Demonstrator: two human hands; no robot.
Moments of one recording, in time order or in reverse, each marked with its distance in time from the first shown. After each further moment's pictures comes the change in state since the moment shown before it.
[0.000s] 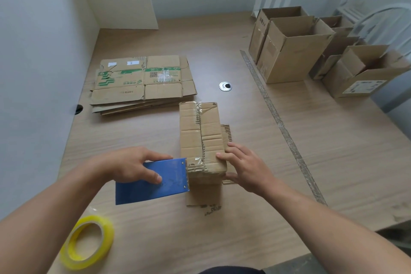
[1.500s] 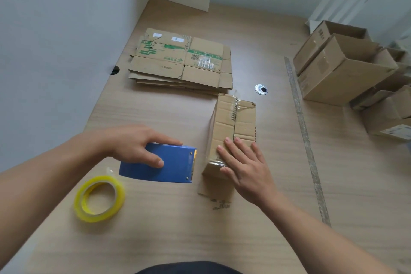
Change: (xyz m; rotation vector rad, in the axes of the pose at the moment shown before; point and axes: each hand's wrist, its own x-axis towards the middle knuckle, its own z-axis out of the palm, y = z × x) left_hand -0.038 -0.060 0.003 -0.006 0.093 0.163; right_hand 0.032 -0.042 0.020 -0.270 0.023 -0.029
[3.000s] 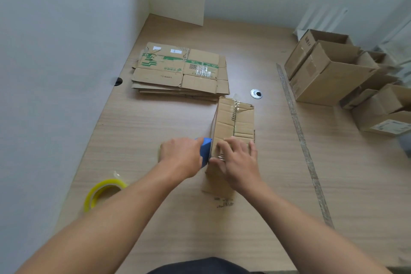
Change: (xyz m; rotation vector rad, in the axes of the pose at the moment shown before) left_hand 0.056 0.086 0.067 0.327 0.494 -0.364; right_hand 0.026 -0.046 -0.015 0.088 -0.176 0.310
